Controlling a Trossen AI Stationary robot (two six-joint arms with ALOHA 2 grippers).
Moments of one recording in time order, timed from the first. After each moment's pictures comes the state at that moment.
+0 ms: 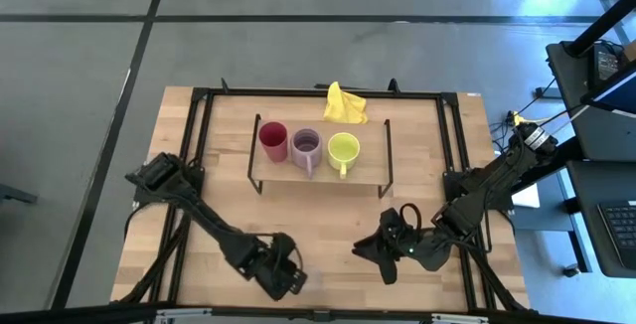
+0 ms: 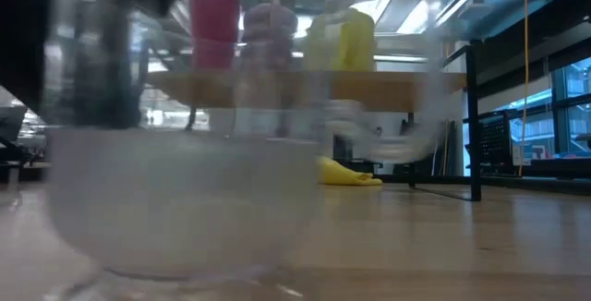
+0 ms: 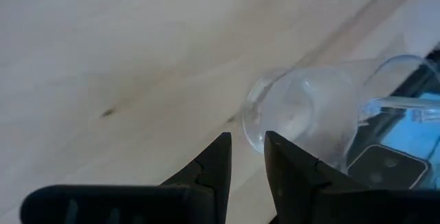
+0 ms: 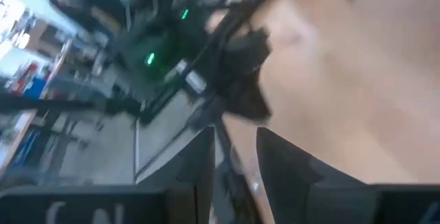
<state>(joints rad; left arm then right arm) -0.68 1.93 1.31 -0.49 -0.29 -1.66 0.75 1.45 1.04 -0.05 0.59 1.15</state>
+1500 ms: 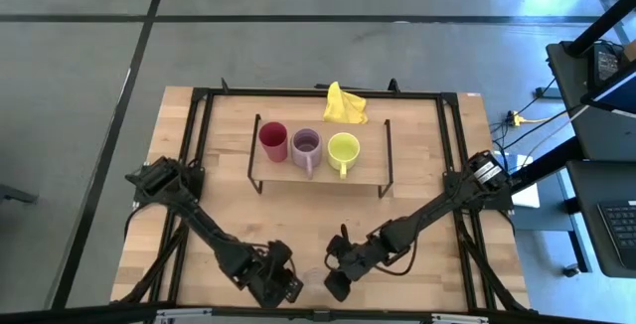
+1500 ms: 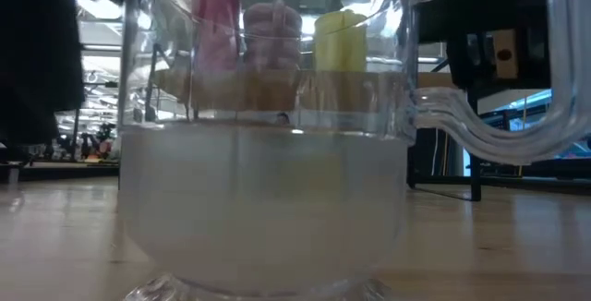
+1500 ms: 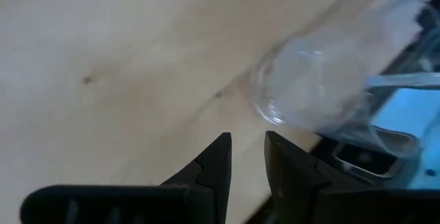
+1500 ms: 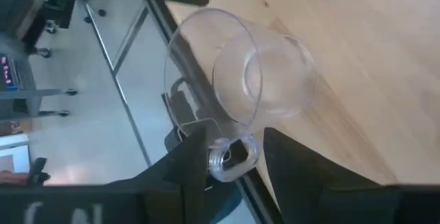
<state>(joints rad) -0.75 1.94 1.31 -0.45 -0.37 -1.72 0.58 1.94 1.30 -0.11 -0.02 1.33</state>
